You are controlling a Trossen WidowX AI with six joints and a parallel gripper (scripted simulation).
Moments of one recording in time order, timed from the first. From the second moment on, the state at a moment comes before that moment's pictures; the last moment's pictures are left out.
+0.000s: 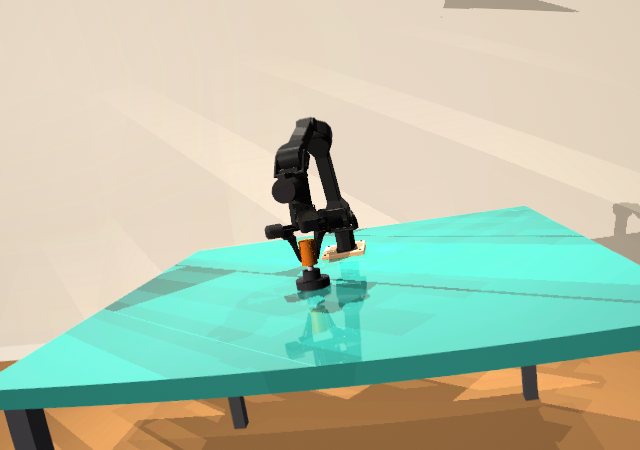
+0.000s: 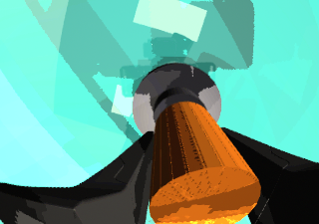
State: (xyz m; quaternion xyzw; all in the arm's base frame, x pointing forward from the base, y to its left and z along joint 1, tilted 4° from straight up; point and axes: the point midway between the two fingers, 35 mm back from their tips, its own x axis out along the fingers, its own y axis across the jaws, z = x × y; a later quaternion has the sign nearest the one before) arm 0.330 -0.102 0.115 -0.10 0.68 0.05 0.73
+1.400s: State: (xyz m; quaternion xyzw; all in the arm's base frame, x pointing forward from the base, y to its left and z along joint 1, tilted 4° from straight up) arm 0.330 -0.102 0.102 -0.10 0.68 0.05 0.73
